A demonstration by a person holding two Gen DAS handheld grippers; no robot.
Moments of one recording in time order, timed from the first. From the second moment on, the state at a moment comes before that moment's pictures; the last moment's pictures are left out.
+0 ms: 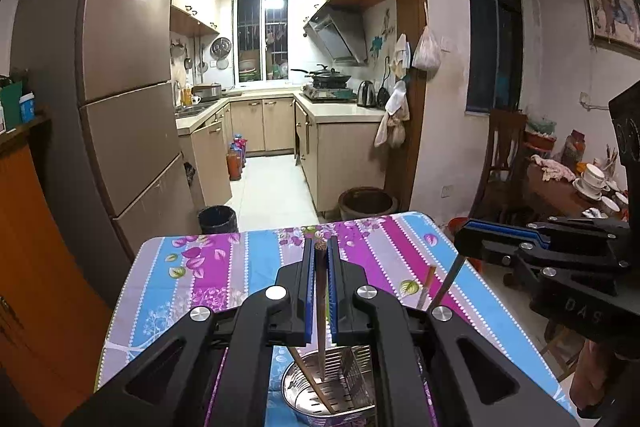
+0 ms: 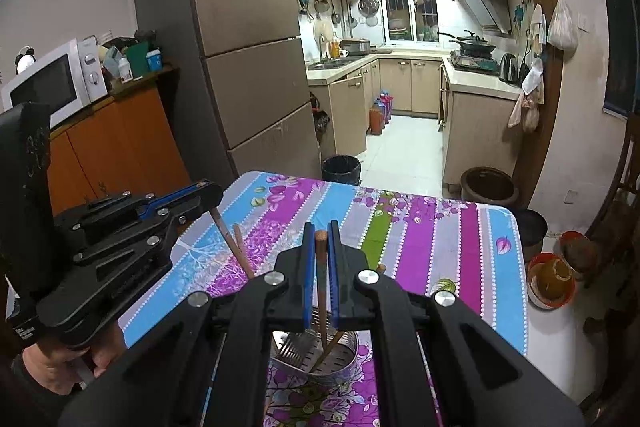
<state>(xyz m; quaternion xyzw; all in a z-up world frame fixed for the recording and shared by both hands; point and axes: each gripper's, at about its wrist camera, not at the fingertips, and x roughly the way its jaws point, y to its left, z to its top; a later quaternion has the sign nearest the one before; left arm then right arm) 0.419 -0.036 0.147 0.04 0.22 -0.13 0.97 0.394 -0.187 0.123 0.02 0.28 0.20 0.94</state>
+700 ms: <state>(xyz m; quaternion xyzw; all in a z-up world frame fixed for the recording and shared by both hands) 0.398 -0.012 0.129 0.02 0.21 -0.10 0.97 0.361 -0.216 0.116 0.02 0.23 0.17 0.96</state>
